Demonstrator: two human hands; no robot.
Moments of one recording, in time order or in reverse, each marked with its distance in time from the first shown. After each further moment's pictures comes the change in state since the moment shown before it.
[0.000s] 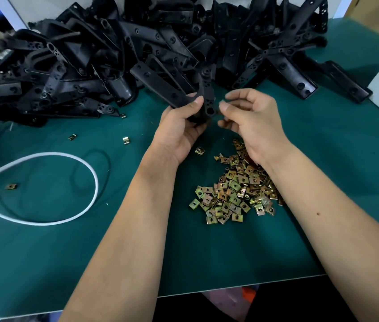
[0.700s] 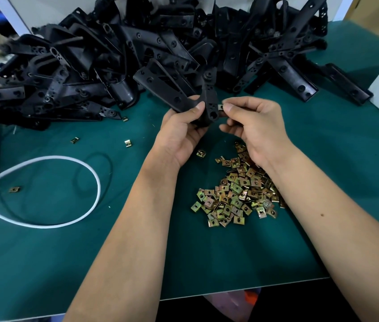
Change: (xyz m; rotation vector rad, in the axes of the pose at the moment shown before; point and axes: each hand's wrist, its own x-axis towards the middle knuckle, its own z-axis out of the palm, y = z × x) left_hand 0.003 -0.001 -0.003 0.005 -0.066 0.024; right_hand -0.001 -0.001 0.001 0.124 0.028 0.088
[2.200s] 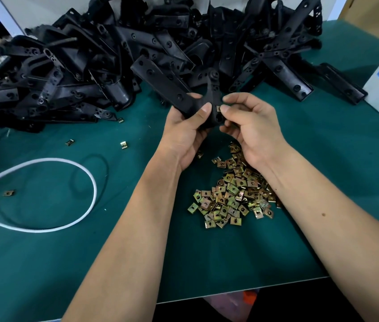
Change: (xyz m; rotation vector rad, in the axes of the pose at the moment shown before) left_hand -0.003 -0.014 0.011 0.056 -0.037 0.111; right_hand -0.006 -0.004 0.002 0.033 -0.010 -0.012
